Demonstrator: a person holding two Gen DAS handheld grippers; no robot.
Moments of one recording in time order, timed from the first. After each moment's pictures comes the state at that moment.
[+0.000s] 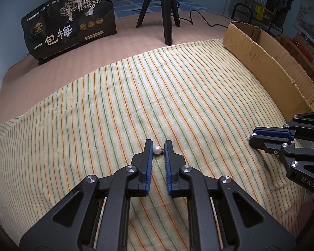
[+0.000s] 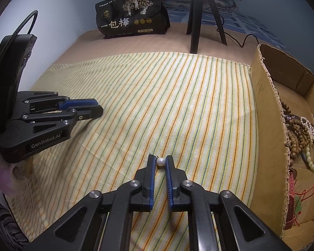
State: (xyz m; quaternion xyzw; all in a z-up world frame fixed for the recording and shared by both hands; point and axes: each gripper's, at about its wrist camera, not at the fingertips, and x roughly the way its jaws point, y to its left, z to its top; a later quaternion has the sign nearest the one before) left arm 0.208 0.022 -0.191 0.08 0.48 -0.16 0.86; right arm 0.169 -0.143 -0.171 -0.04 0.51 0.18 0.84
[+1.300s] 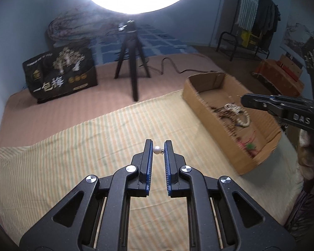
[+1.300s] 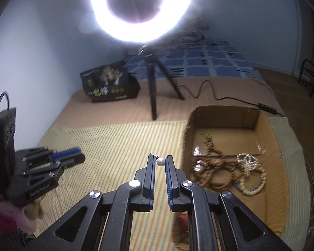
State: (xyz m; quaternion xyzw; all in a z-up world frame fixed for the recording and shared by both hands) left arm 0.182 -0.037 -0.093 0.04 0.40 -0.19 0.90; right arm 0.177 -0.242 -0.059 0.05 0.40 0.13 0.91
